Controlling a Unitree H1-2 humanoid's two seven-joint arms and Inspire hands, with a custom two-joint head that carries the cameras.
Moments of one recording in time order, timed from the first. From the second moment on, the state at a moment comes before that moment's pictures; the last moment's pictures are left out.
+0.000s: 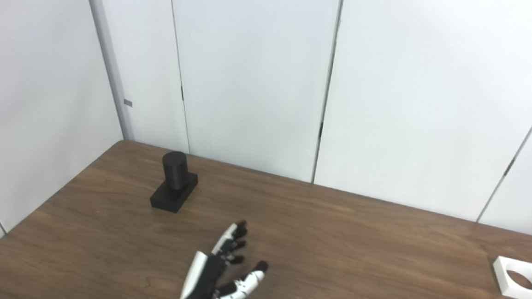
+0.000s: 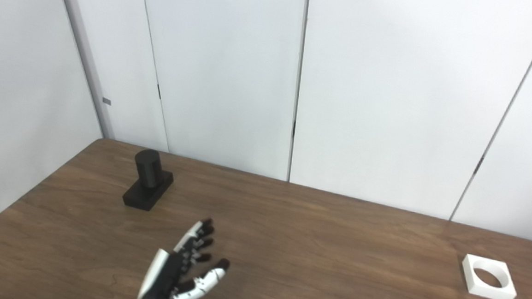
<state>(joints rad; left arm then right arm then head) 0.19 0.00 -0.03 -0.41 0.29 0.22 0.13 0.17 -0.16 -0.15 -0.13 0.24 -0.14 0.10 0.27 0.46</state>
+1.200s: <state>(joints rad) -0.09 0.31 0.11 -0.09 0.71 0.47 0.11 0.19 -0.16 -0.17 -0.13 0.18 -0.15 0.09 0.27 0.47</state>
